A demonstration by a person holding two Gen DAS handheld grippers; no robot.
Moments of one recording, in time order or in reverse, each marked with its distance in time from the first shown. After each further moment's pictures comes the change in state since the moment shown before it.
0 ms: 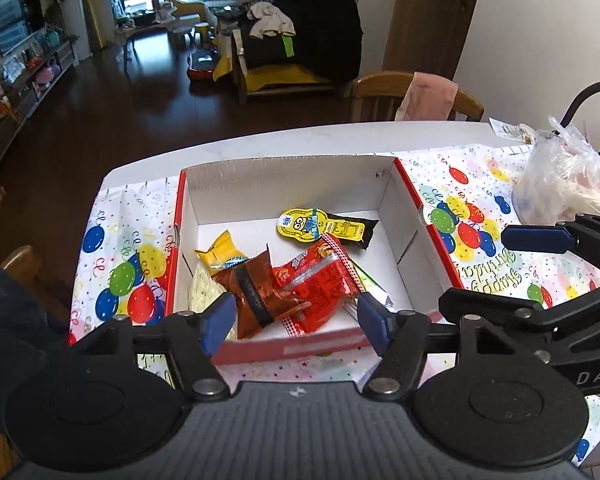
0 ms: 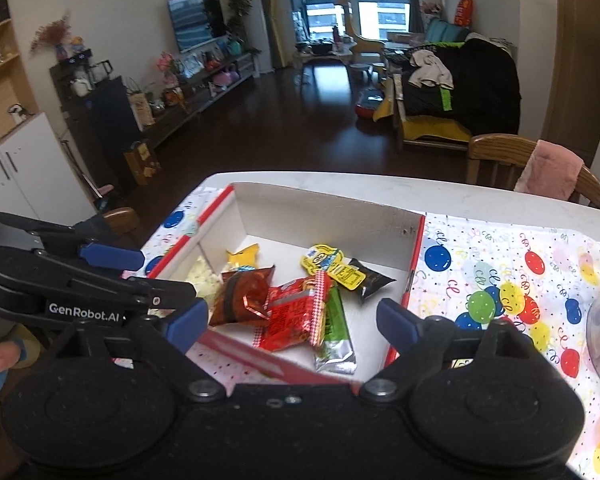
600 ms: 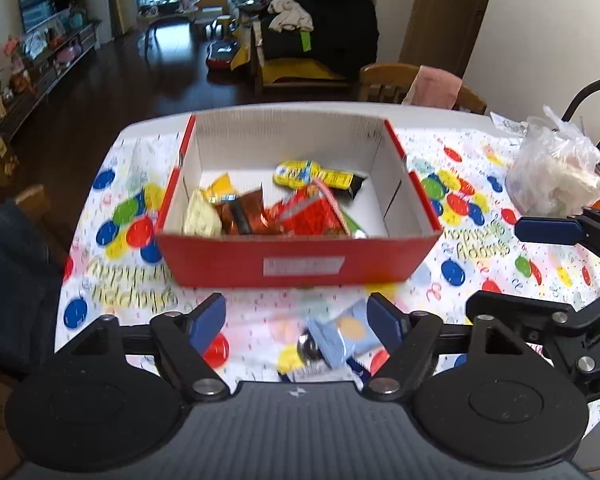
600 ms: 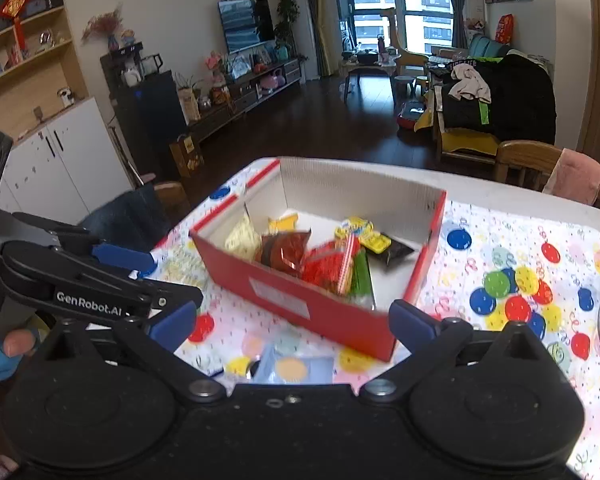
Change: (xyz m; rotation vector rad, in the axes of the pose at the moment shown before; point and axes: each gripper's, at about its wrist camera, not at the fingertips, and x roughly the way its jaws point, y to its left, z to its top) left arm -0.021 -0.023 -0.075 -0.084 0.008 0.019; right arm -0.037 -0.001 -0.064 -0.083 -0.014 0.091
